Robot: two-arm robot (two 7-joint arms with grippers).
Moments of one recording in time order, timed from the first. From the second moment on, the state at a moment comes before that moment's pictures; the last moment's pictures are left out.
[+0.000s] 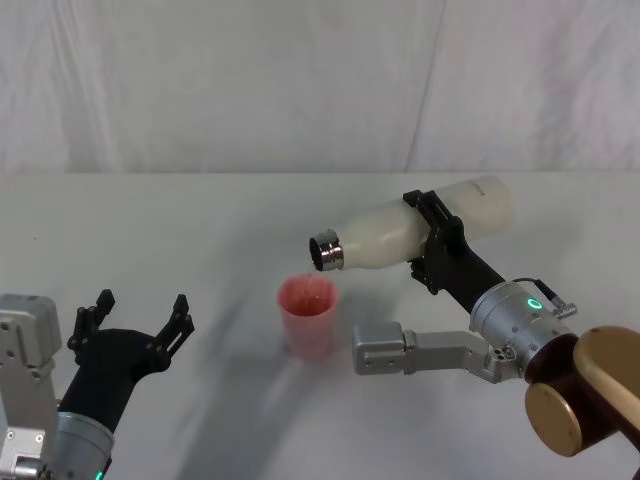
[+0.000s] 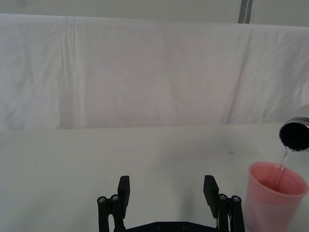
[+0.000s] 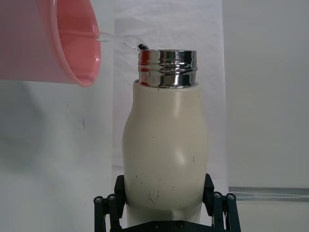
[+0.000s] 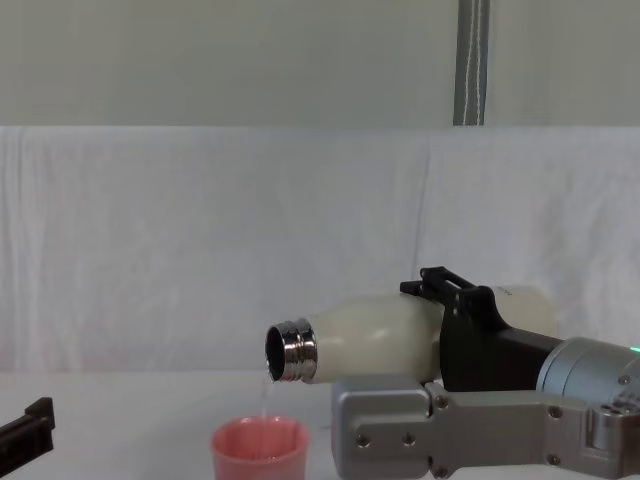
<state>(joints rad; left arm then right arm) 0.27 0.24 0.04 -1.85 -0.25 -0.02 -0.02 0.40 0.35 -0.68 -1.46 -1.05 0.07 0.04</state>
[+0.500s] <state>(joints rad) 0.27 0.24 0.04 -1.85 -0.25 -0.02 -0.02 0.40 0.35 -0.68 -1.46 -1.05 0.08 0.04</state>
